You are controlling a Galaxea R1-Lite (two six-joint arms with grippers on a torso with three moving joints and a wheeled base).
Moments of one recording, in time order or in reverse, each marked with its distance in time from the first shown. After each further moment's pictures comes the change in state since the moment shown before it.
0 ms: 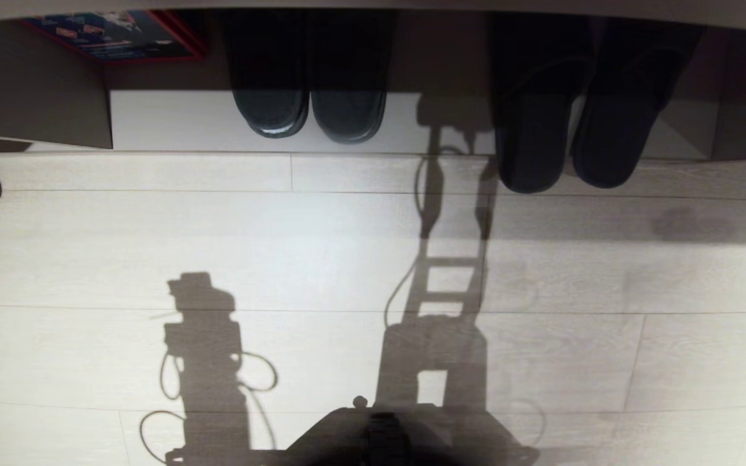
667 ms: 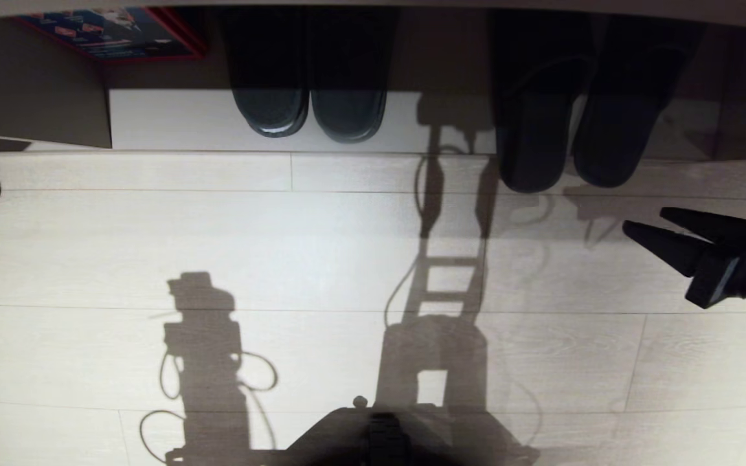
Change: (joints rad) left arm 0.000 0.000 0.000 -0.001 0.000 0.004; right arm 0.148 0.743 -0.354 -0.475 0.065 -0.100
